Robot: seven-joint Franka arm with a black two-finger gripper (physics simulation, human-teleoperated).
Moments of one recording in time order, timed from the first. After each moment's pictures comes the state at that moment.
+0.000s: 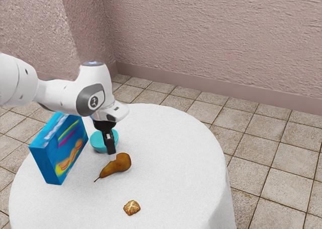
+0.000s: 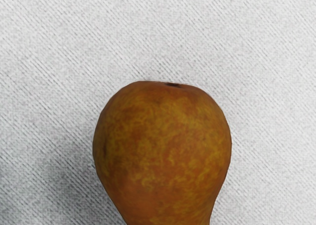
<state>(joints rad) -0.26 0.20 0.26 -2.13 -0.11 2.21 0.83</state>
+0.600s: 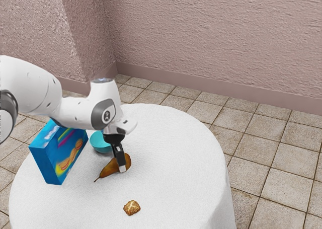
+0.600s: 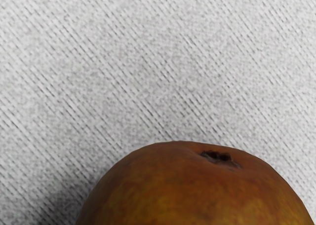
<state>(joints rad) -0.27 0.37 0.26 -2.08 -0.24 2.30 0.86</state>
